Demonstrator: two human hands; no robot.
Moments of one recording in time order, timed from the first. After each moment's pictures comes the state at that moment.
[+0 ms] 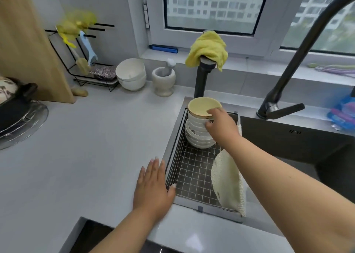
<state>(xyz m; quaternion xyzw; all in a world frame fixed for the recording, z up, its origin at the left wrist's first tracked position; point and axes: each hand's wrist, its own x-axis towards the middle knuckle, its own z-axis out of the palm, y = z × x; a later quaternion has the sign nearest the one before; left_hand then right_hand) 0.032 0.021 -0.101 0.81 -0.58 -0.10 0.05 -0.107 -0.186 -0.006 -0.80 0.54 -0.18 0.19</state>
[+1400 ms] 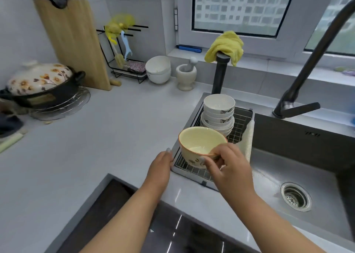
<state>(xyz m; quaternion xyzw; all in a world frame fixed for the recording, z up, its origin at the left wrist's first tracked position) -0.009 0.071 -0.021 0.74 -0.22 -0.41 0.49 -0.168 -0.005 -0.008 -0.82 0.34 -0.43 0.18</state>
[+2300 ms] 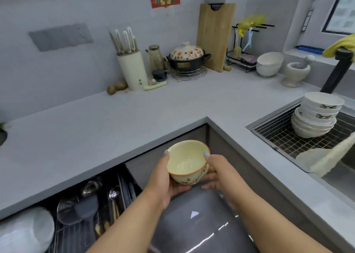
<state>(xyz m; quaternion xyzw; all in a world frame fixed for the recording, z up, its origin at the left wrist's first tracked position) -0.149 0.377 0.025 0.61 0.13 -0.29 0.73 -0.206 0.232 0.014 -0.65 0.20 0.02 0.73</state>
